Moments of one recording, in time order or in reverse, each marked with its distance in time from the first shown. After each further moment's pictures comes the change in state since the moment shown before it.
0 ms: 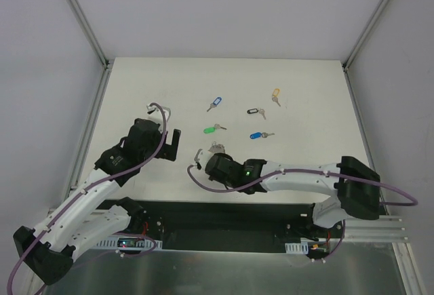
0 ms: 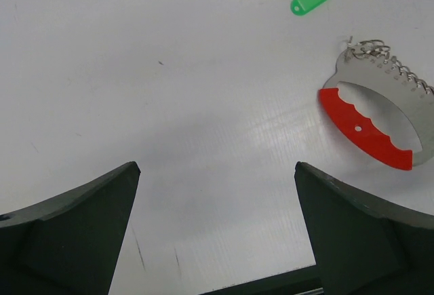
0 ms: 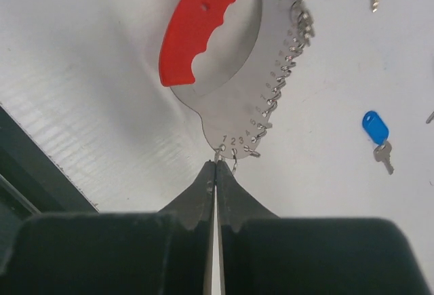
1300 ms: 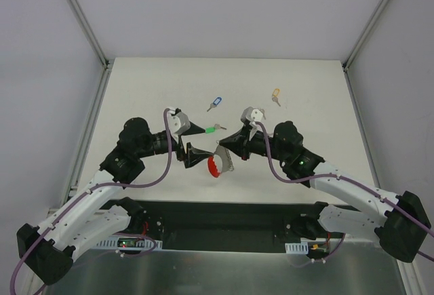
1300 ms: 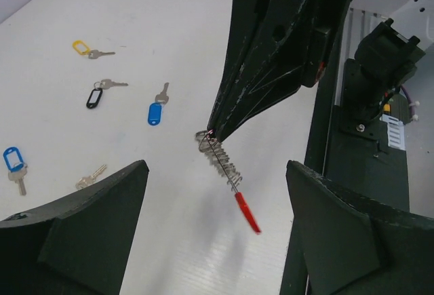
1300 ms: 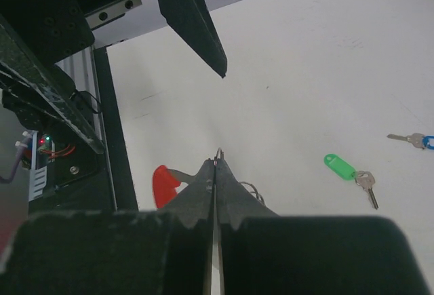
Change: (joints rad) left arm 0.000 -0.012 -0.074 0.624 0.943 0.143; right arm -0.460 -0.508 -0.306 0.772 -0.826 0.134
